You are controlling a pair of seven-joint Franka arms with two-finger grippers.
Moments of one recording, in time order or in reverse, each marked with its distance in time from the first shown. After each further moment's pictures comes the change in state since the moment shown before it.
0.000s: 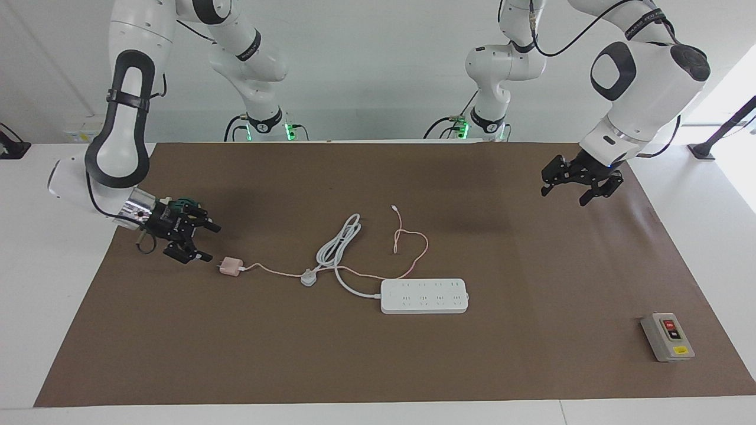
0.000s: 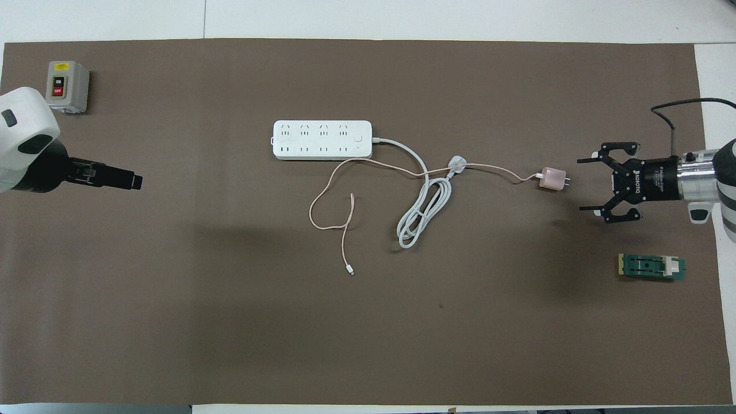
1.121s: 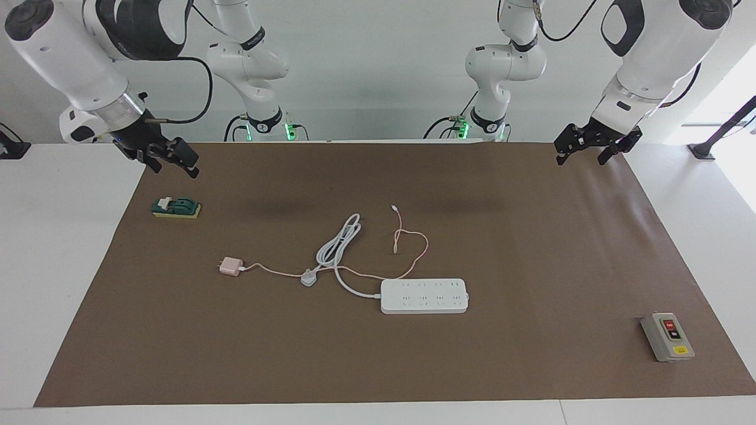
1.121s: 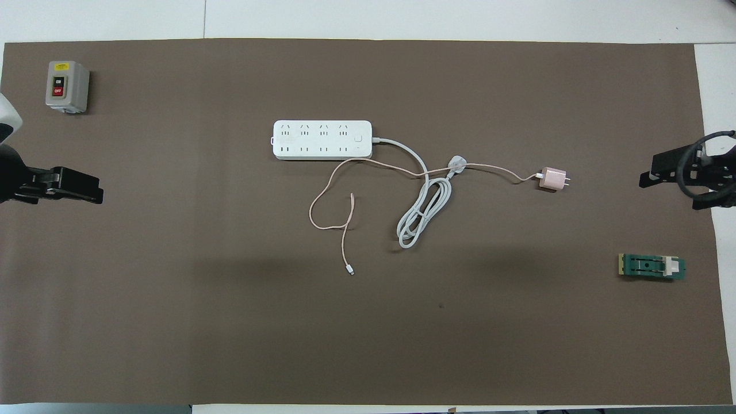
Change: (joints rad) left arm -0.062 -0.041 -0.010 0.167 0.252 -0.255 -0.284; right arm 0.141 -0.321 0.002 0.232 -0.635 -0.300 -0.470
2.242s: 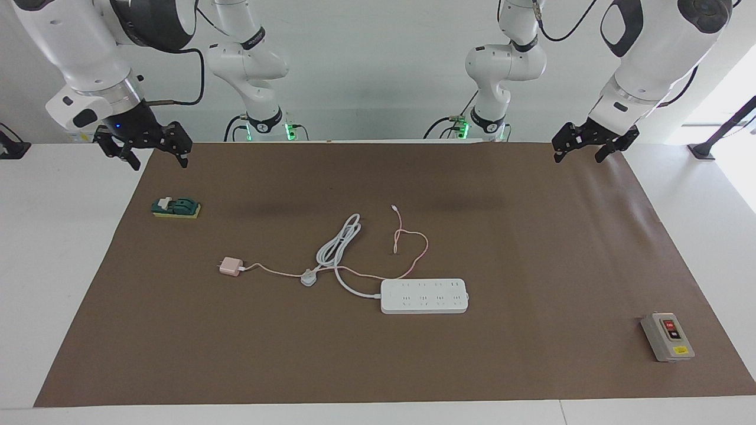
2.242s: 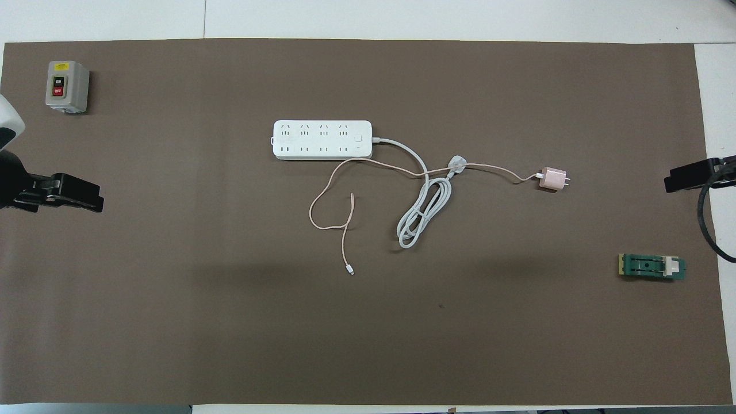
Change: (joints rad) left arm 0.001 0.002 -0.001 0.024 0.000 -0.084 0.000; right arm 0.072 -0.044 0.009 0.066 -0.228 -0.001 -0.413
